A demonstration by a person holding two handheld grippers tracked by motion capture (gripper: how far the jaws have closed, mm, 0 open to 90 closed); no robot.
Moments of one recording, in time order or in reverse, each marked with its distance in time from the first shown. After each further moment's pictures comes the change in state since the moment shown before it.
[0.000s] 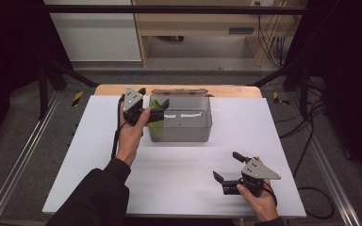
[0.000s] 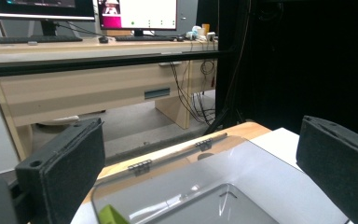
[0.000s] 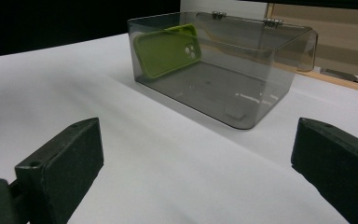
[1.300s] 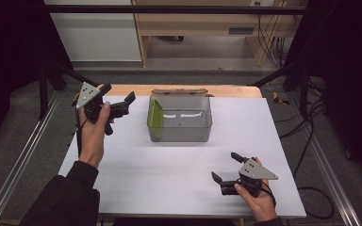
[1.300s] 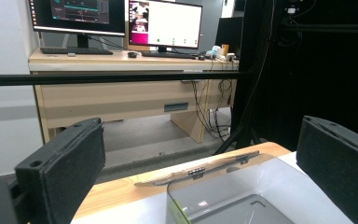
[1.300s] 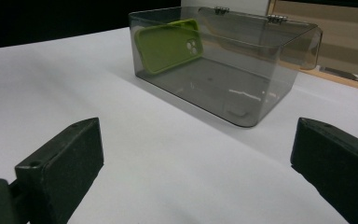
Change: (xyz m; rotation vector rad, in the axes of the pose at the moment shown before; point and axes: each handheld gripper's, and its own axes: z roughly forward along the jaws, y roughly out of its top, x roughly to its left) left arm 0.063 0.025 -0.068 -0.069 0.052 -0.055; right arm 0.004 0.000 0.004 0.018 -0.004 -0.017
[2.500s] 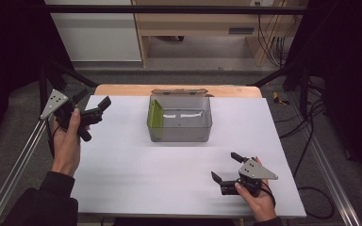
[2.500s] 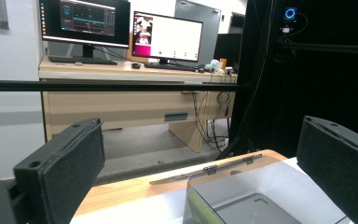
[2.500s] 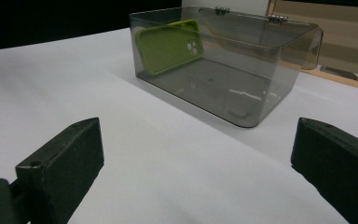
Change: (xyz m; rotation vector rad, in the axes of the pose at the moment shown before) left arm 0.036 0.000 -0.053 -0.045 -0.016 -0.040; right arm 0.000 0.001 0.000 0.000 0.002 0.003
